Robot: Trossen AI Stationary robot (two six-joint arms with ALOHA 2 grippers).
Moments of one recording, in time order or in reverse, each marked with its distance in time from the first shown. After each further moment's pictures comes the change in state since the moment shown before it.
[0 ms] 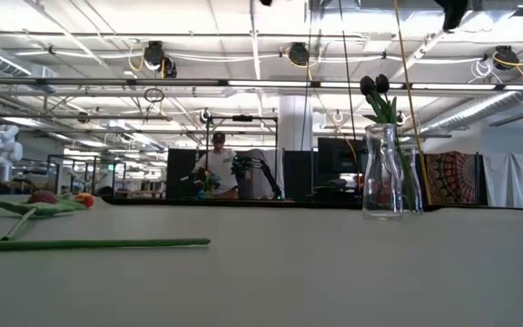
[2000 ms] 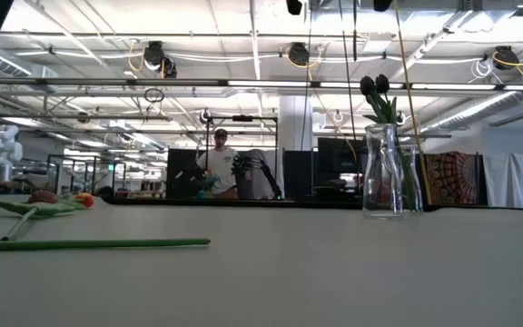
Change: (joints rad) left arm 0.015 0.123 0.001 0.260 0.160 -0.029; right arm 0.230 0.472 0.316 0.030 -0.135 -0.006
